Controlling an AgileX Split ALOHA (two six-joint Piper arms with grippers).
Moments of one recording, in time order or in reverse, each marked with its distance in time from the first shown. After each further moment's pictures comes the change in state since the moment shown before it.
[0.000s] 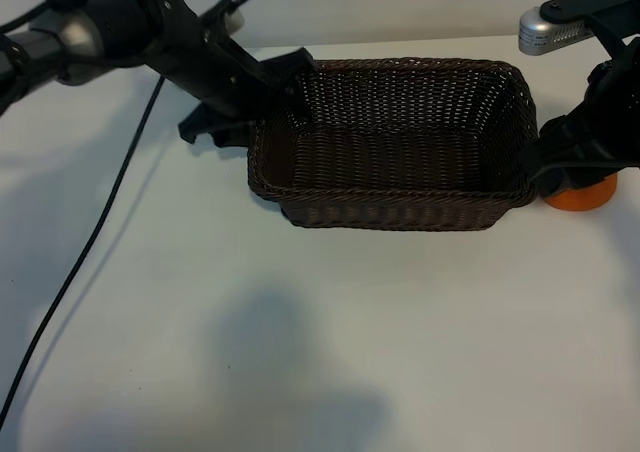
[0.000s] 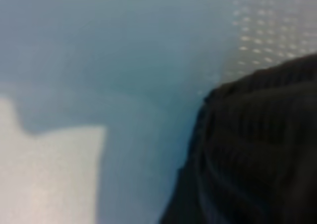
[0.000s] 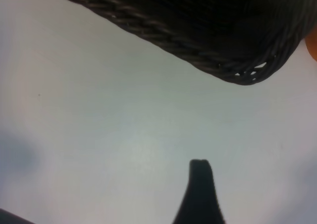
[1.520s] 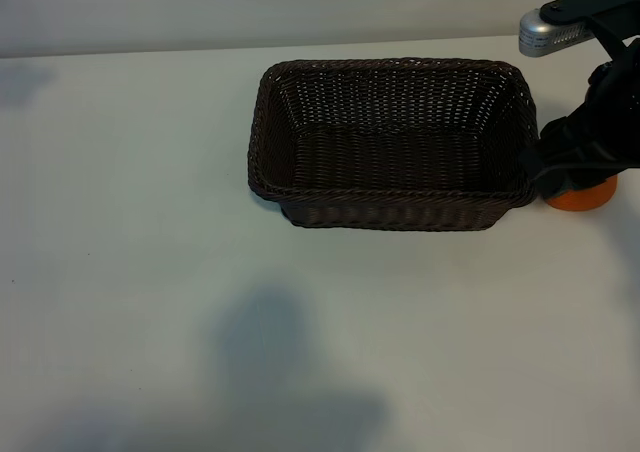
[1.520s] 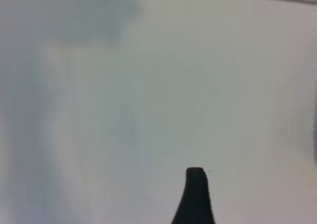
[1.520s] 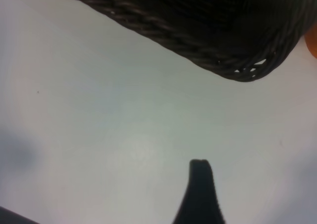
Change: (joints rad) left arm 0.532 -0.605 -0.128 0.295 0.529 0.354; right arm 0.000 0.000 0.000 -0.003 0.007 0.000
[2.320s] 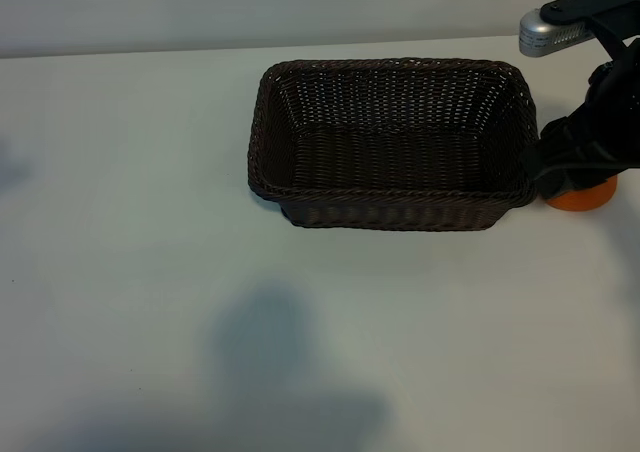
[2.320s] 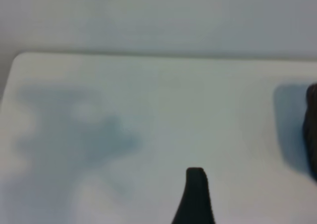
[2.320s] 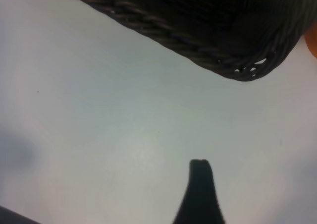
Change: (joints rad) left arm -0.009 -0.645 0.277 0.035 -0.002 0.024; right arm 0.000 0.000 0.000 0.000 0.000 0.000
